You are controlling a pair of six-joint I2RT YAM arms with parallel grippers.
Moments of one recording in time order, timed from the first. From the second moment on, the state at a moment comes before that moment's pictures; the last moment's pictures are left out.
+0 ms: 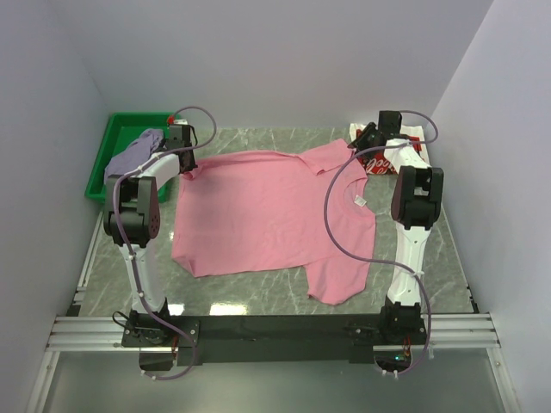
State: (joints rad) left arm -0.08 2.08 1.52 -0.23 -0.27 -0.21; right arm -0.06 2.38 1.94 -0.34 -0.23 0.70
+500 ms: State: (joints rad) left arm -0.08 2.08 1.52 -0.23 -0.27 -0.21; right arm -0.06 2.43 2.02 -0.37 -0.23 0.70
